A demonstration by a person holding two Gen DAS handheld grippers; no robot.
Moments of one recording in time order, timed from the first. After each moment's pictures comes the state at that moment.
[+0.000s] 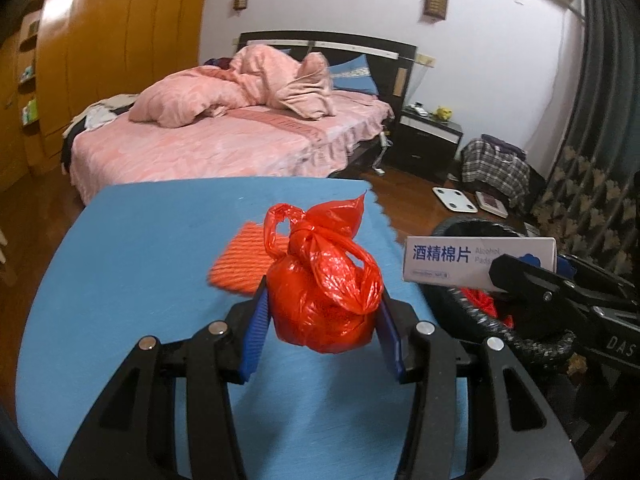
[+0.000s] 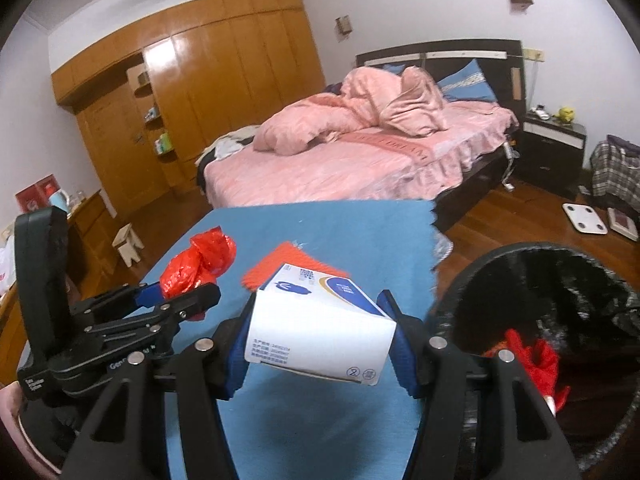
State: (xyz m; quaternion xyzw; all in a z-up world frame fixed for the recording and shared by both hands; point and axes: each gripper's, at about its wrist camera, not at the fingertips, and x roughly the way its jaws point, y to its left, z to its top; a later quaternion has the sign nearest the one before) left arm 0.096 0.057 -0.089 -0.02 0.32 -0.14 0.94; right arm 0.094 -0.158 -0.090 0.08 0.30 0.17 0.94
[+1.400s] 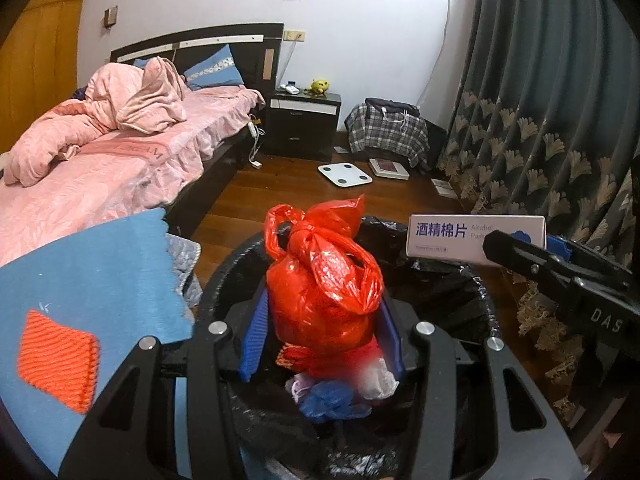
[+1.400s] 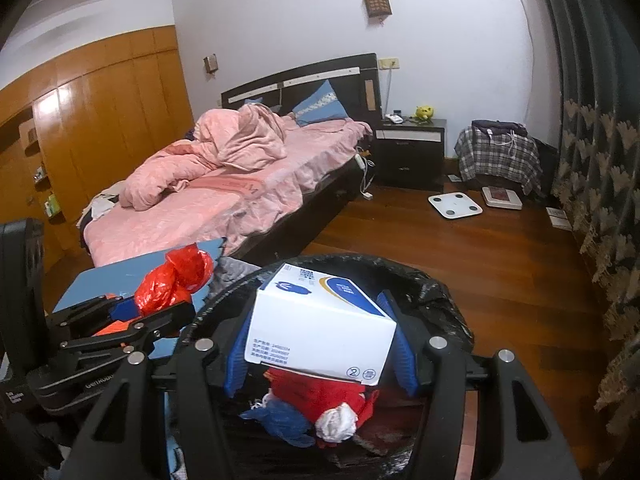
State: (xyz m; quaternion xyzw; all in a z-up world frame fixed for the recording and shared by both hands) left arm 0.137 -0.185 -0.105 0.04 0.32 -0.33 0.89; right arm 0.070 -0.384 -0.102 0.12 0.26 -0.06 0.96
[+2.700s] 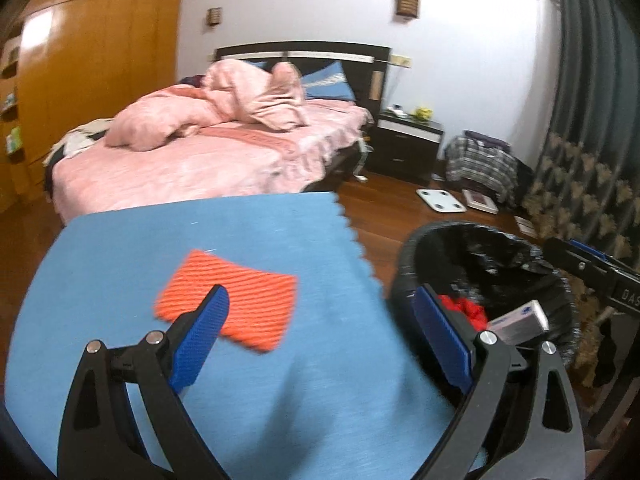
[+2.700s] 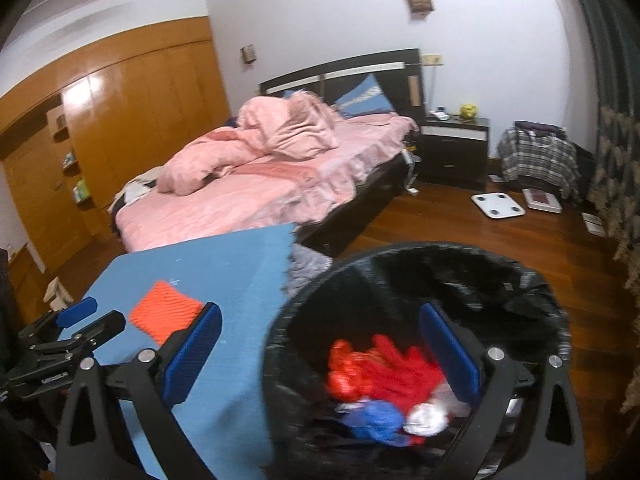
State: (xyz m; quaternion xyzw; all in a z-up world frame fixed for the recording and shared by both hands) left arm 0.116 0.017 -0.099 0.00 0.30 -0.15 0.94; right arm 0.097 -0.266 -0.104 0.11 0.27 0.01 0.96
